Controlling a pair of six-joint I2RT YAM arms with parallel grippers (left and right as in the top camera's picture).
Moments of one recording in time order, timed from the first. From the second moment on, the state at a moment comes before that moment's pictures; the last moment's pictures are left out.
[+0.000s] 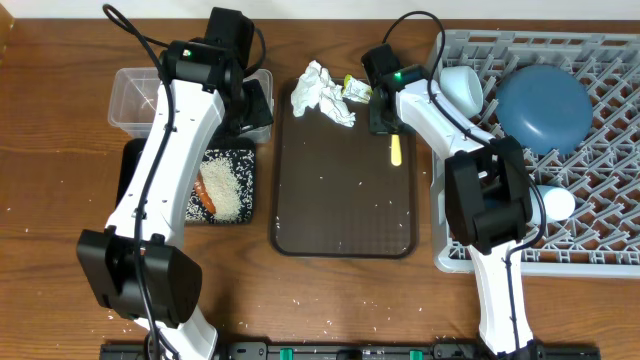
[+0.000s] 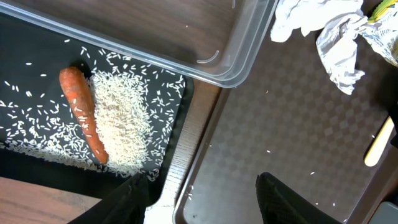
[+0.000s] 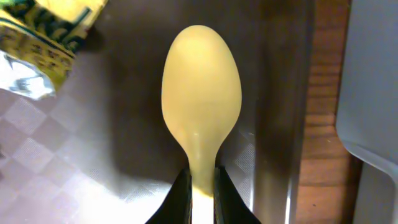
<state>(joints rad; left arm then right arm) -0.20 1.83 1.81 -1.29 -0.03 -0.55 0.38 2.37 1.90 -0.91 0.21 0.41</state>
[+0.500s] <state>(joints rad) -0.20 1.83 1.81 -1.30 -0.03 -0.55 0.38 2.40 2.02 -1.23 0.10 0.30</state>
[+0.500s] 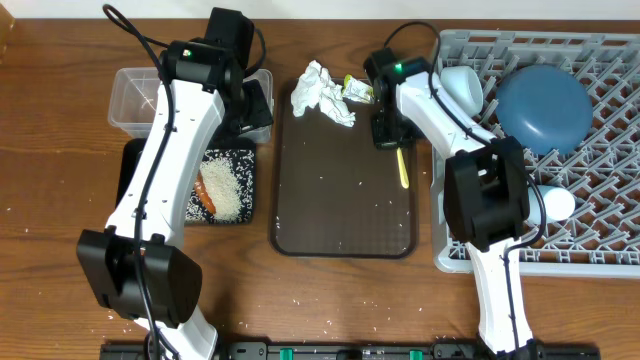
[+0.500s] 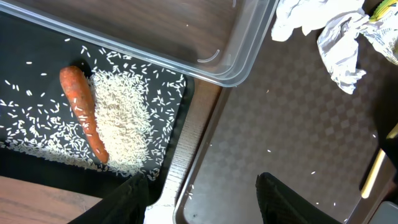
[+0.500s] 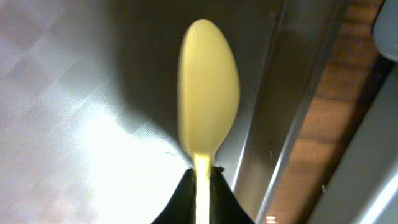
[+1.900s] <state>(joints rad) -0.20 1.83 1.81 -1.31 -0.03 -0.55 0.38 2.41 1.98 -0.95 -0.03 0.15</state>
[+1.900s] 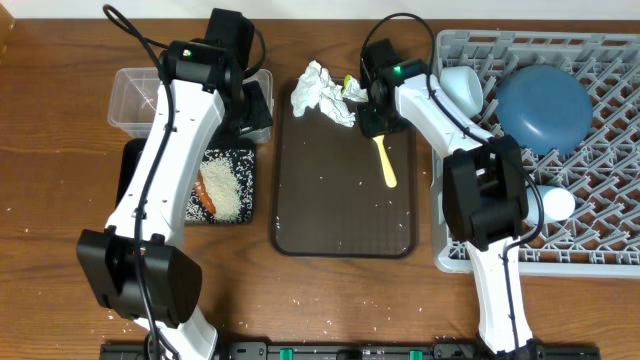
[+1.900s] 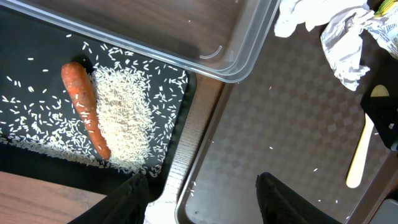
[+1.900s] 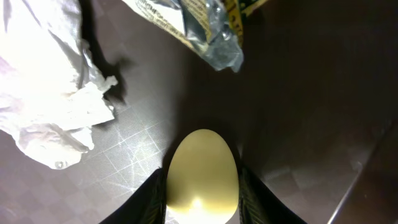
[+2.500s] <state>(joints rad) -0.20 1.83 1.81 -1.31 -0.03 -0.54 0.36 2.39 1.96 -0.98 -0.11 0.15</state>
